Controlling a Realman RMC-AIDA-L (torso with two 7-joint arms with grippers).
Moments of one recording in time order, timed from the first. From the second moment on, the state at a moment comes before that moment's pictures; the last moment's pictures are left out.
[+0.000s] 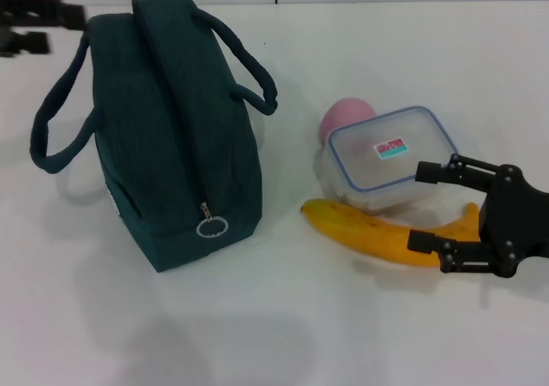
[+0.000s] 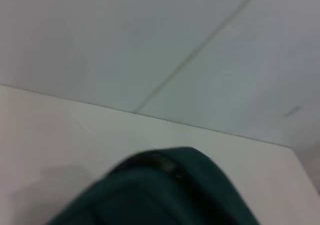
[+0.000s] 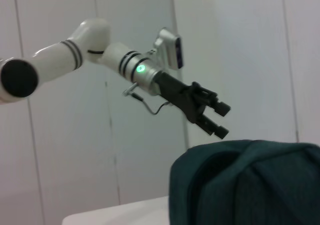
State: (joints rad) left arm -0.49 -1.96 0.63 1.39 2.13 1.76 -2.72; right arm 0.41 2.01 -0.99 -0.51 -1.57 -1.74 0.99
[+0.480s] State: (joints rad) left arm -0.51 -2.05 0.70 1.41 2.27 1.74 -2.68; right arm 0.41 2.01 -0.99 -0.48 -1.56 -1.75 0.92
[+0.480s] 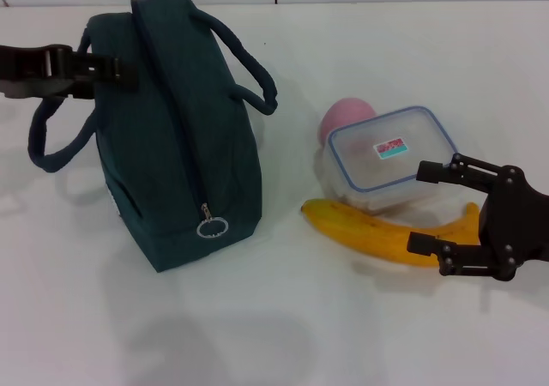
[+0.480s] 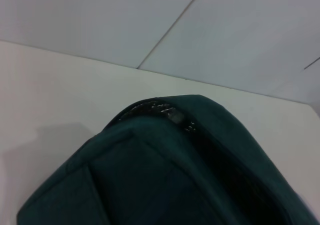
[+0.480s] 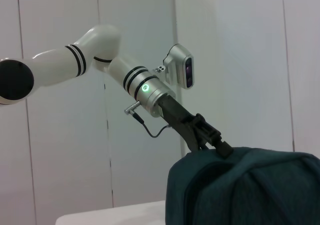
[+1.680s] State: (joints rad) left arm -0.48 -2.08 0.76 1.36 2.24 1.82 -2.79; right arm 0.39 2.01 -0.84 -0.44 -1.54 -1.70 0.97
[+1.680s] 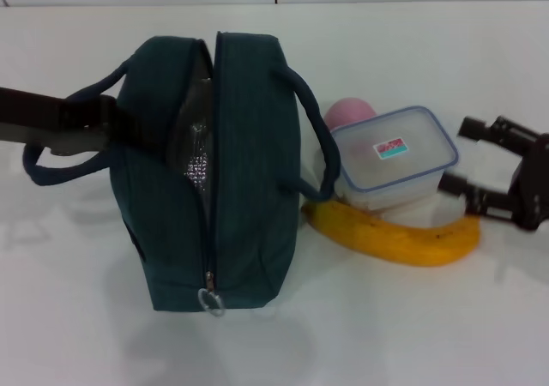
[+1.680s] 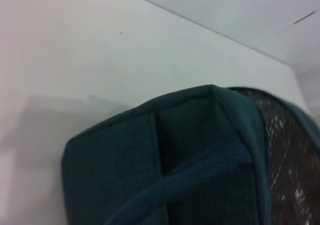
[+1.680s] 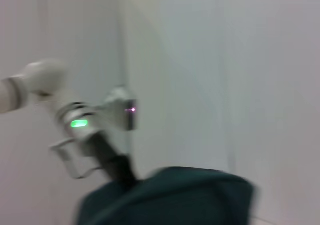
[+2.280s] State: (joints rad) left arm -0.46 -2.08 0.76 1.35 2.16 1.81 -2.80; right arm 0.49 2.01 -0.66 -0.23 -1.45 -1.25 1.40
